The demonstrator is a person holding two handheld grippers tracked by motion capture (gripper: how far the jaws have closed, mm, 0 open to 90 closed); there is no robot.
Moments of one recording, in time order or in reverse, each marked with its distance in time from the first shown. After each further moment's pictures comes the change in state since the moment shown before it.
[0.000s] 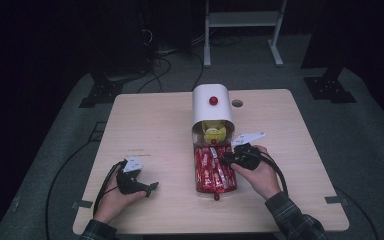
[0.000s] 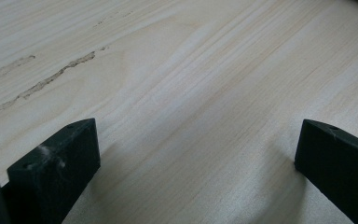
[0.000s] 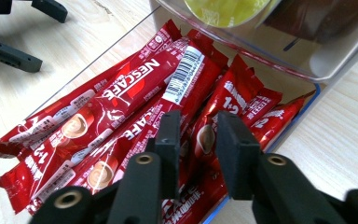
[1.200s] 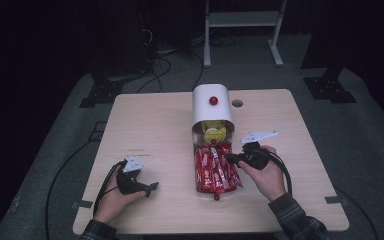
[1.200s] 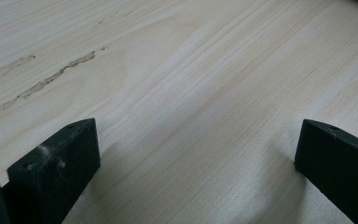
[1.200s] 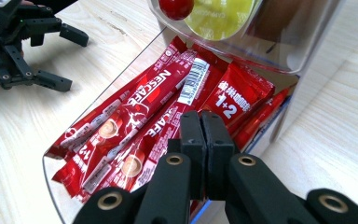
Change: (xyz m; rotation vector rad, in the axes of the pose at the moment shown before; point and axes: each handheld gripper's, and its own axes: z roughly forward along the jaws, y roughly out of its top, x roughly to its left) left arm 0.000 0.000 0.000 -0.001 0.000 0.000; right arm -0.001 -0.001 -0.027 -0.034 0.050 0.105
